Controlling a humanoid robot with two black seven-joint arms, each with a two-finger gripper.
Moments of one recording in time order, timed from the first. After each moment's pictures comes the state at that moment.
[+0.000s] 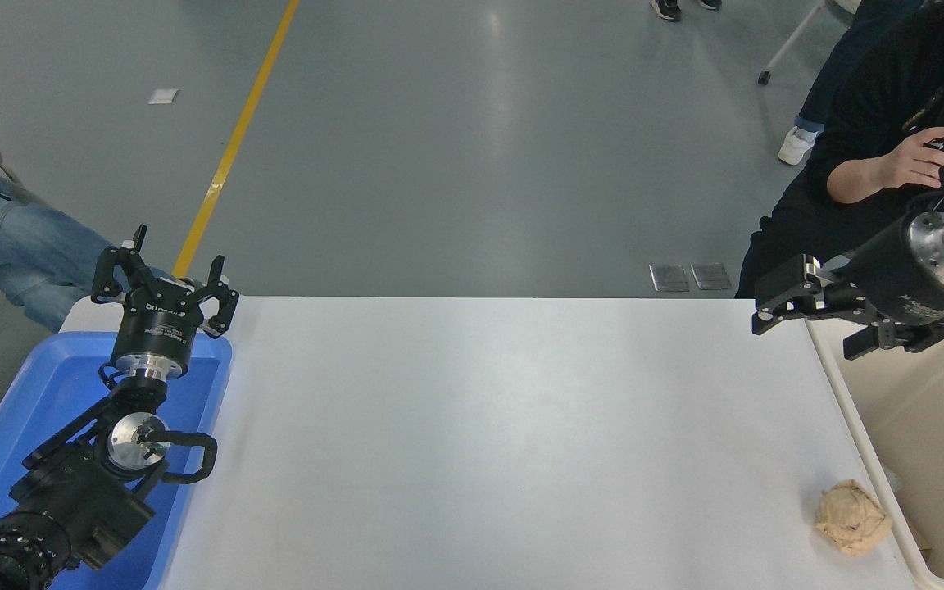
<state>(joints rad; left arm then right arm) -0.61 0.21 -0.91 -0.41 -0.07 -0.57 -0.53 2.12 -0.54 -1.38 1.46 -0.13 0.48 -0.02</state>
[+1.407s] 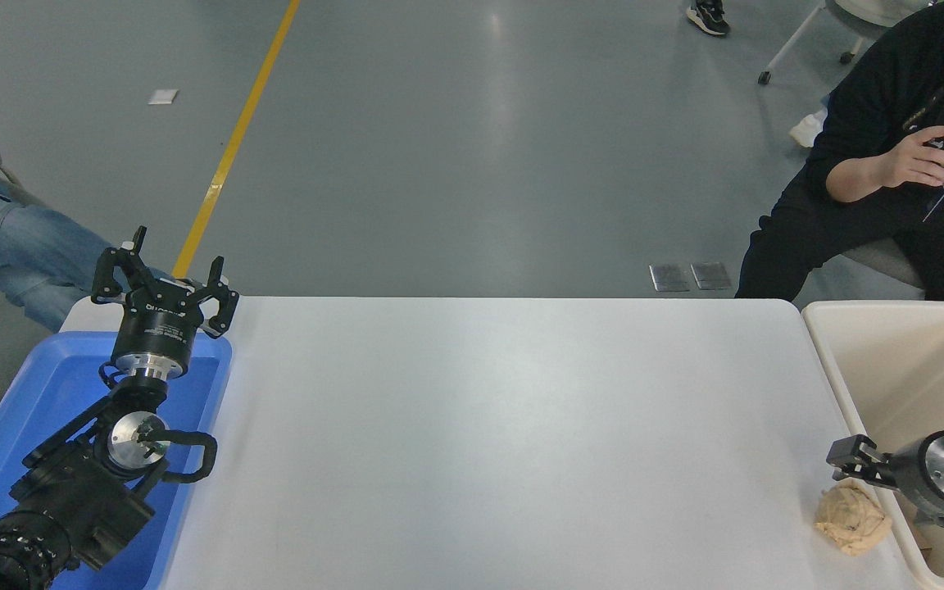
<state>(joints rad) -0.61 0.21 -0.91 -0.40 -0.07 -0.57 -0.53 1.26 -0.62 -1.18 1.12 -0.02 0.09 -0.02</state>
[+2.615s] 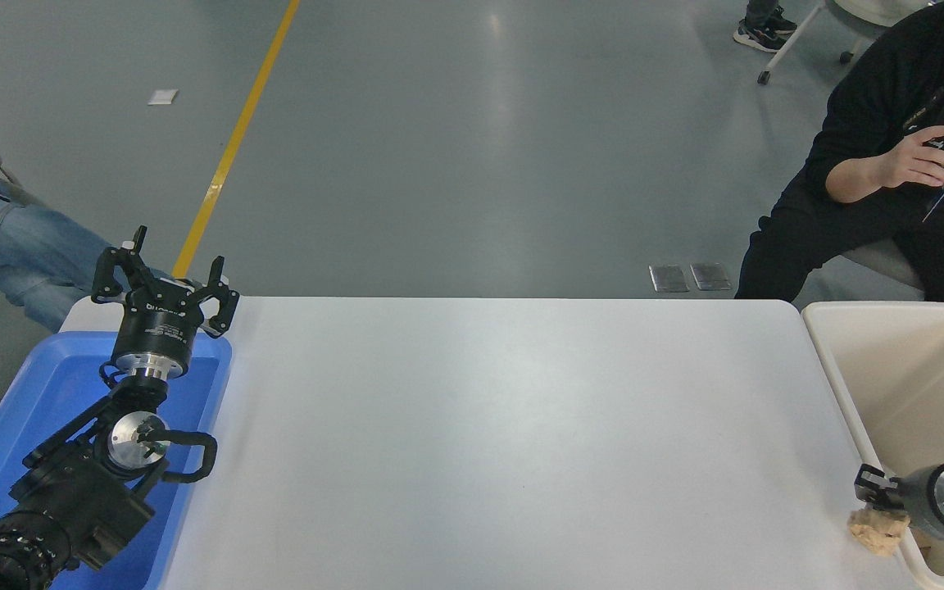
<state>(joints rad) -0.61 0.21 -0.91 -0.40 -0.07 -0.57 -0.53 1.30 -0.71 -1.11 1.15 -0.22 0.03 -0.02</state>
